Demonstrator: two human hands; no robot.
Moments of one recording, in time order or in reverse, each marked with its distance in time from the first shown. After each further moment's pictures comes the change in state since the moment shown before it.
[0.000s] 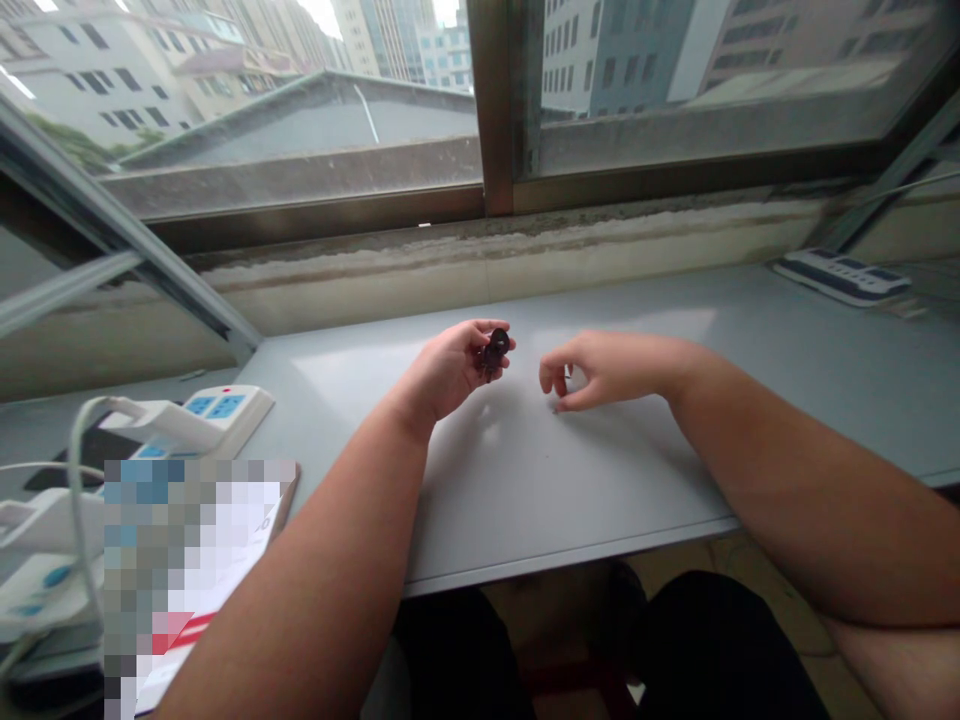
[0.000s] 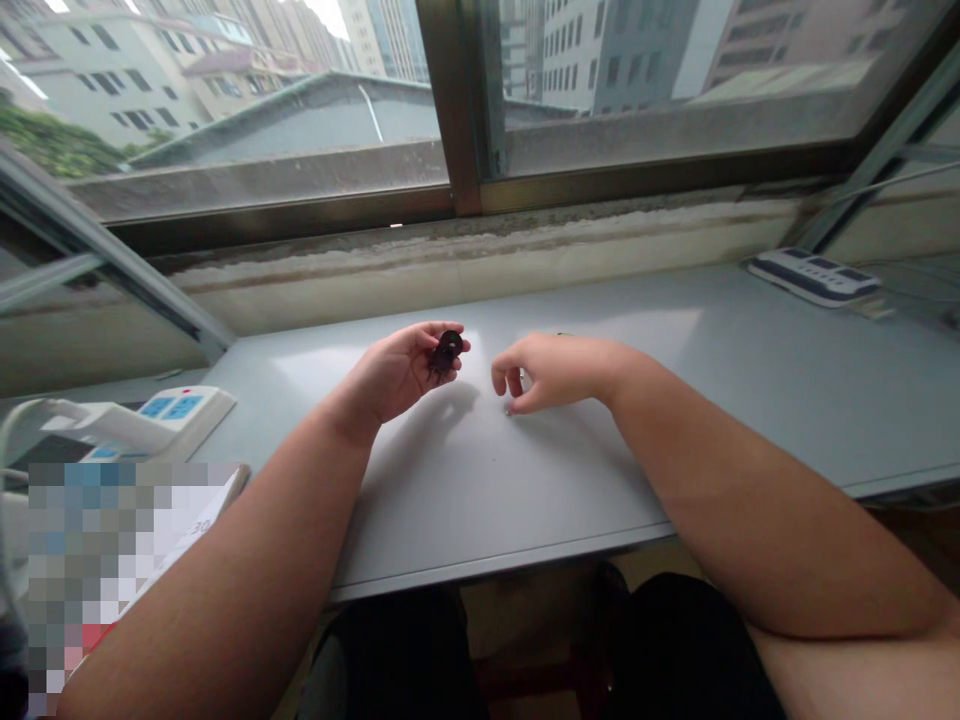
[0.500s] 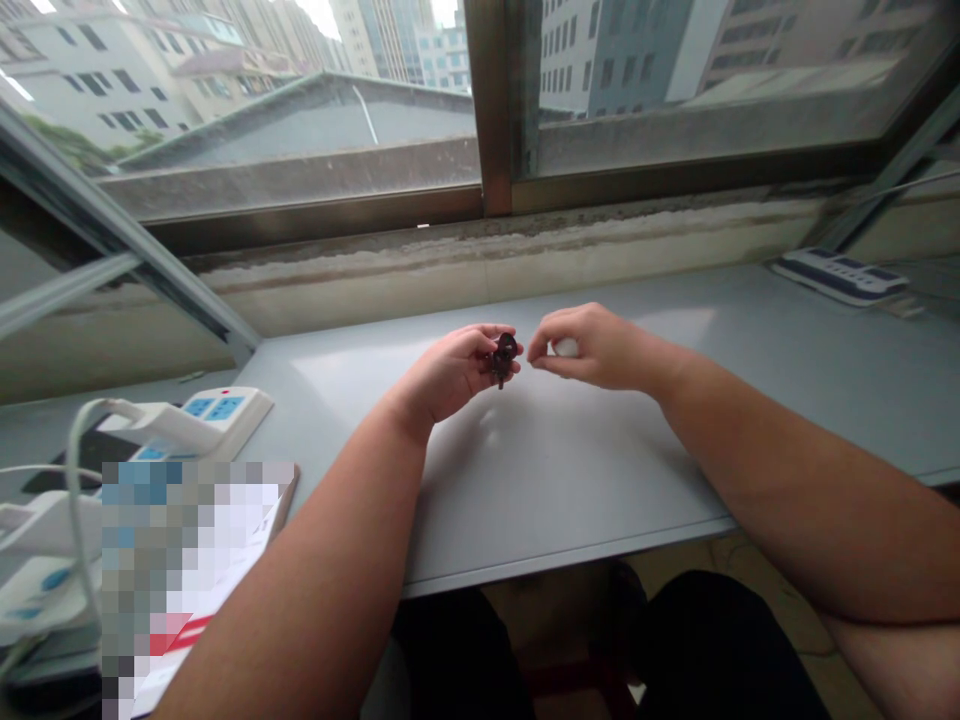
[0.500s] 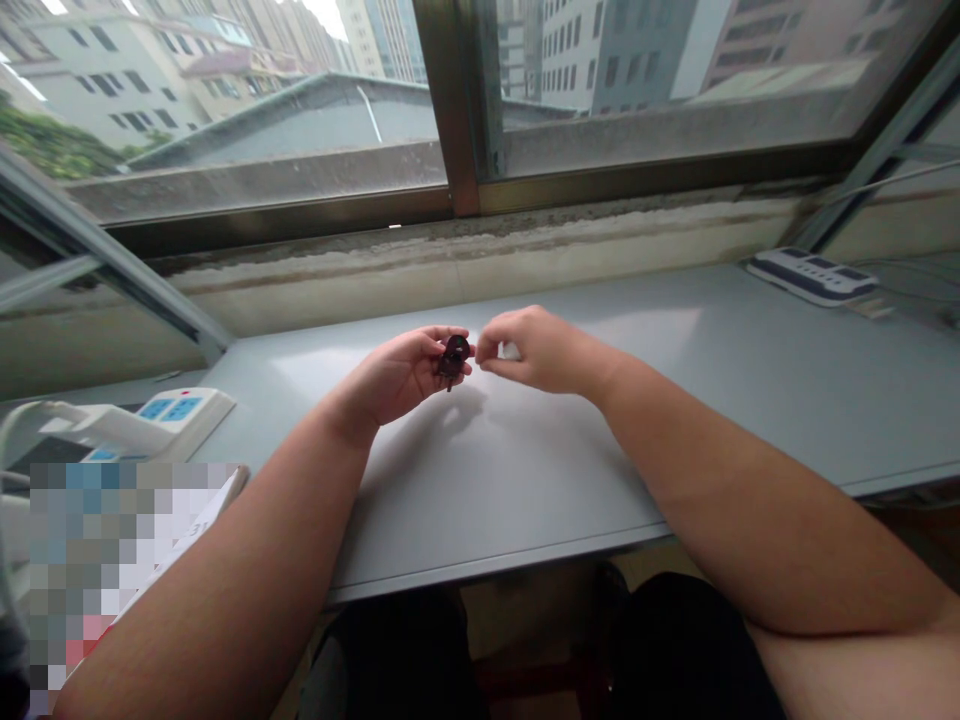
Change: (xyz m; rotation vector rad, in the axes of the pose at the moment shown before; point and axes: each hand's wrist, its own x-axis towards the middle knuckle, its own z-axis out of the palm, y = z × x) left_hand -0.003 -0.001 -0.002 -0.012 -0.108 -0.027; right_hand 0.010 -0.005 0.004 0.046 0.419 -0.208
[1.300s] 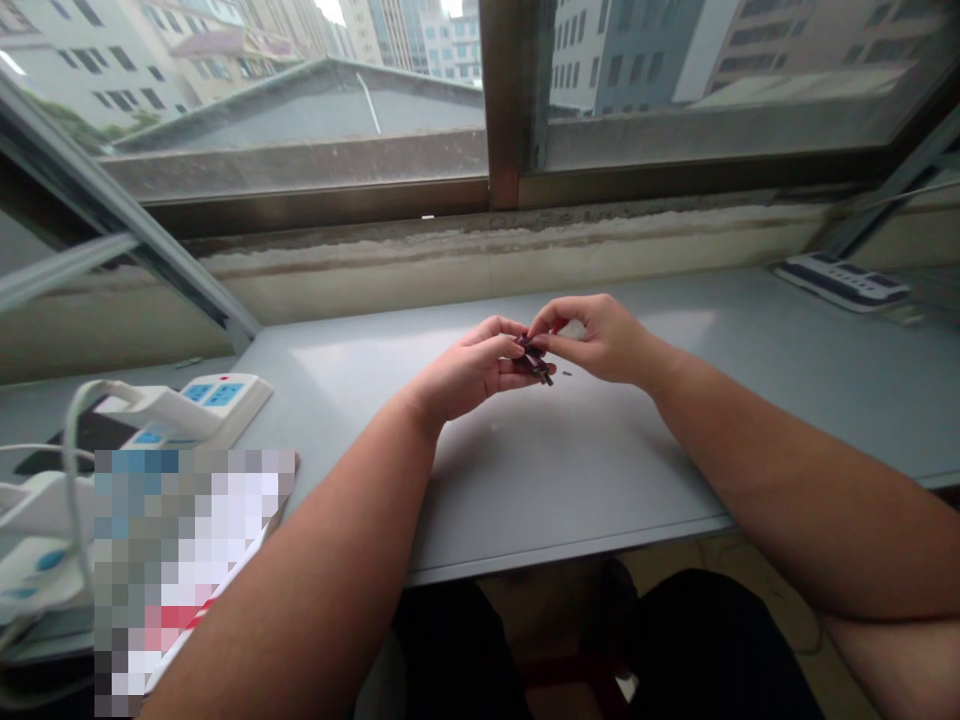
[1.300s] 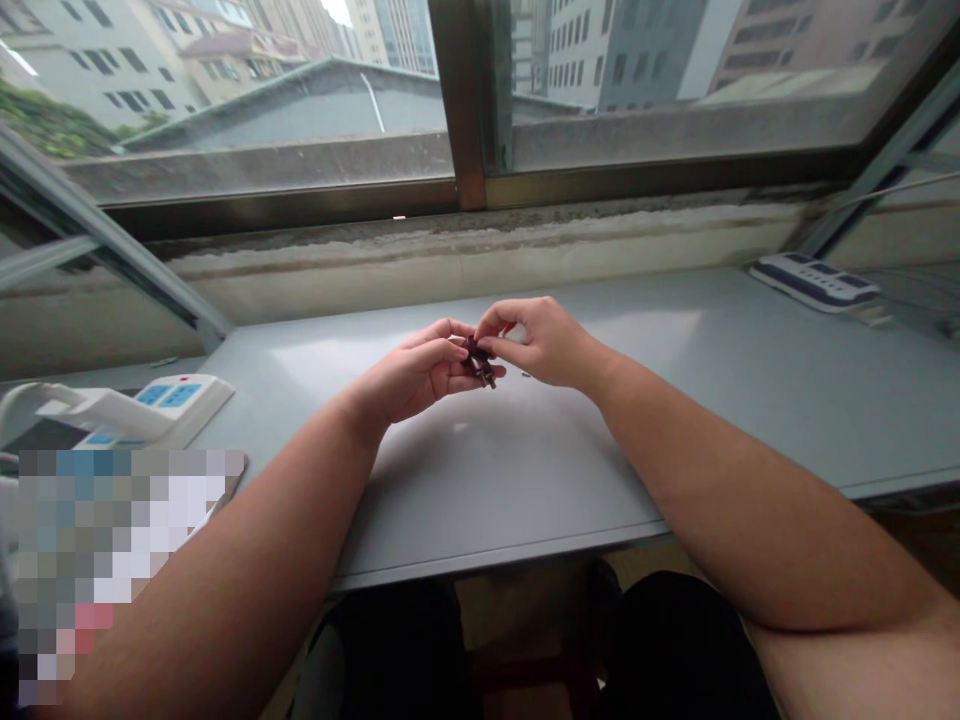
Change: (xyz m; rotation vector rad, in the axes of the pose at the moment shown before) left_hand -0.005 -0.009 0.012 0.042 -0.165 0.037; right_hand 0.003 0.000 0.005 0.175 0.176 0.103
